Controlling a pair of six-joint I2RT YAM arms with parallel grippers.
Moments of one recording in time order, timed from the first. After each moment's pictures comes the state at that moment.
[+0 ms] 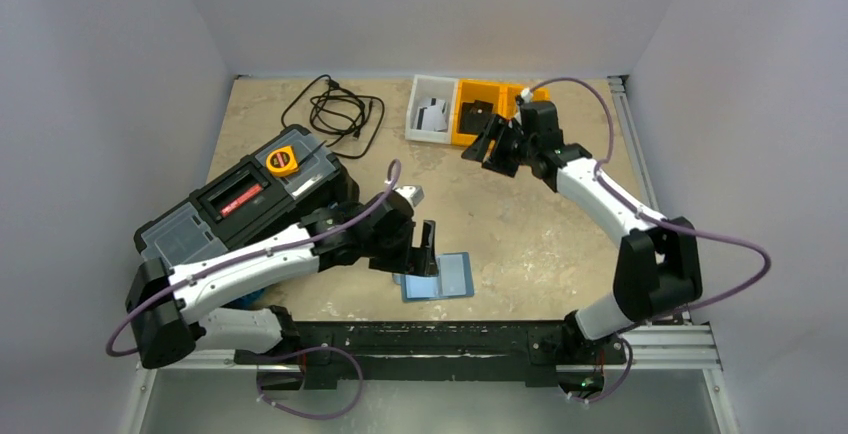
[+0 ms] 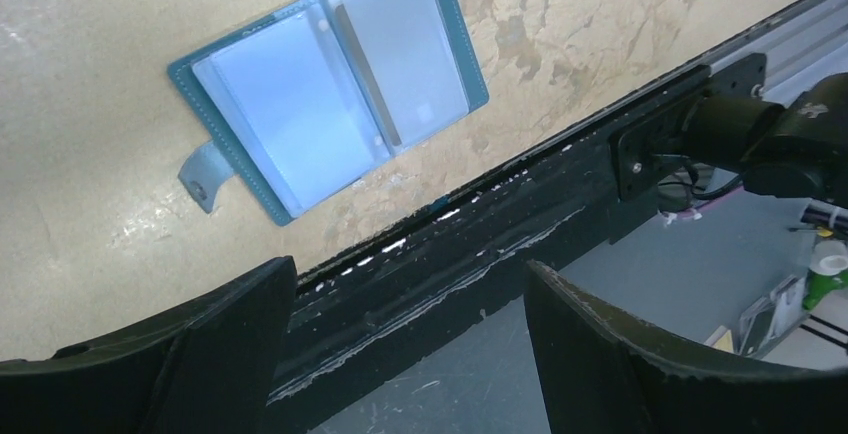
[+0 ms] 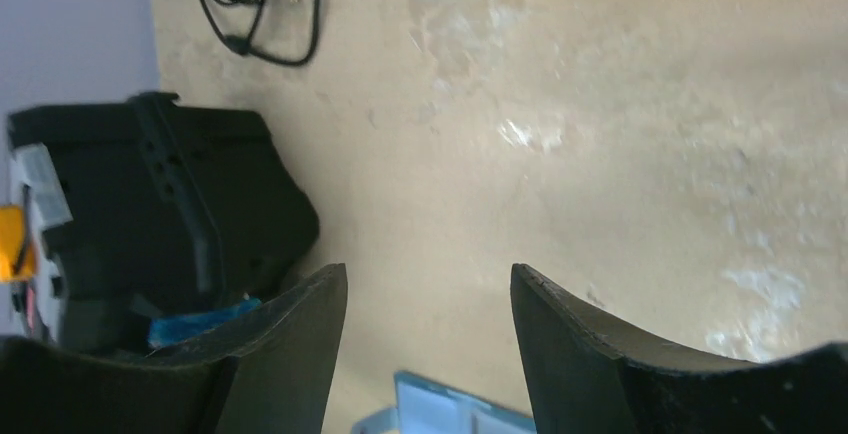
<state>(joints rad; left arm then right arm) -1.00 1.19 0.96 -0.69 0.05 -0.82 0.32 1.55 1.18 -0.27 -0.28 0.71</state>
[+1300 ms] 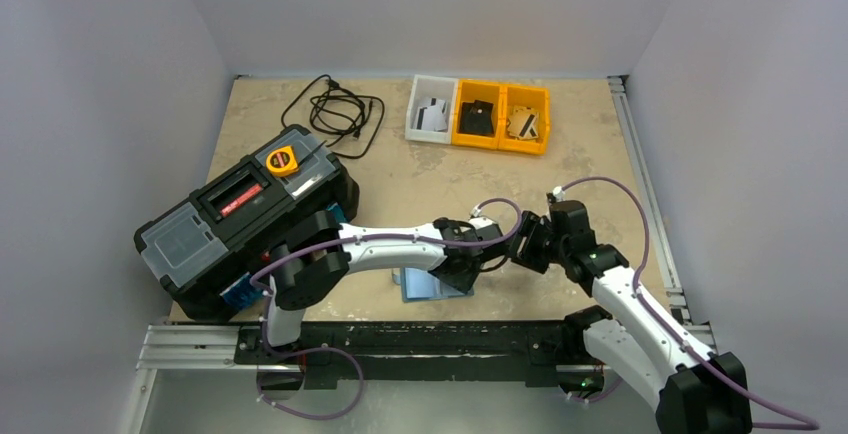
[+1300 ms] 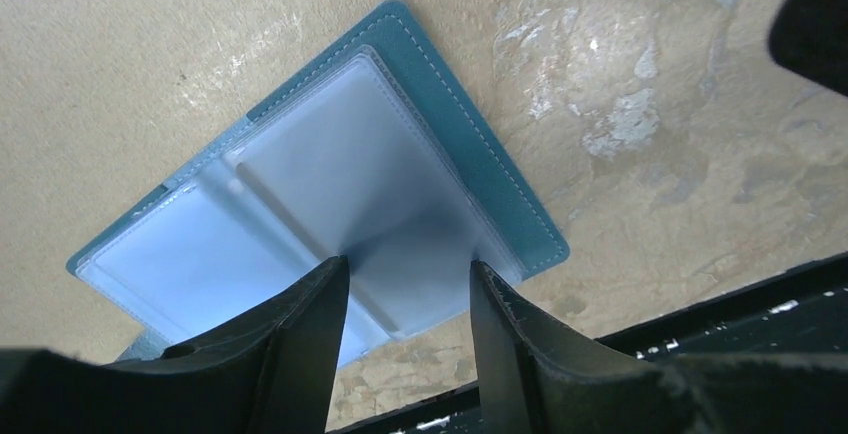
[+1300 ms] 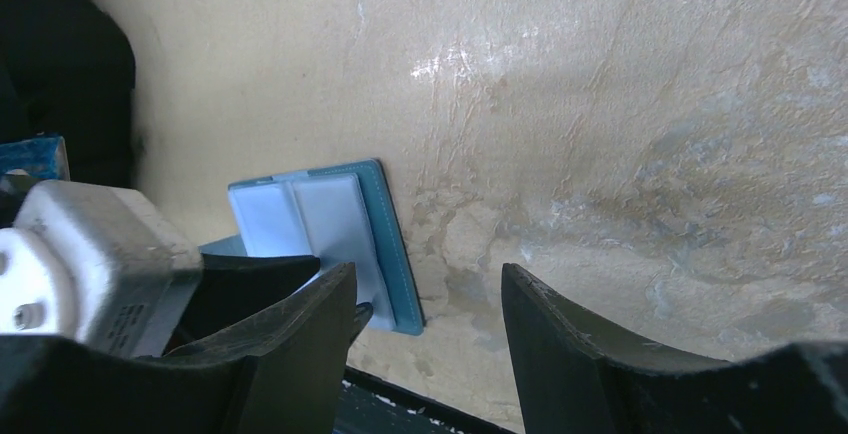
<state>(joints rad) -1.23 1.93 1.37 -0.75 -0.24 -0.67 0.32 0.82 0.42 -0.42 -0.25 0.79</state>
